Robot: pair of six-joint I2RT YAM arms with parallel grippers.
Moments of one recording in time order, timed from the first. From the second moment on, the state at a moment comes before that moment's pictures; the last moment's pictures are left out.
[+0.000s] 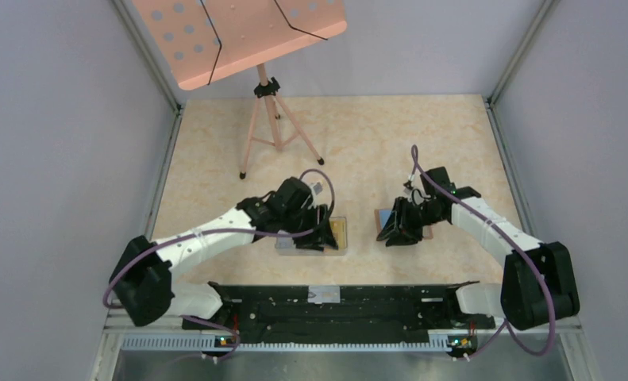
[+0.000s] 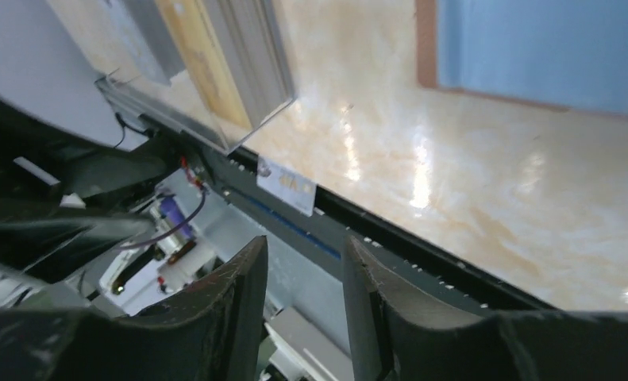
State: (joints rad) left arm -0.81 1.37 0.95 -0.47 0.36 -0.81; right arm 0.25 1.30 0.76 -0.71 -0.65 0.55
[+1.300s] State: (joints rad) left arm -0.83 1.29 0.48 -0.33 0.39 -1.13; right arm 0.61 1.58 0.52 -0.10 -0.91 0.86
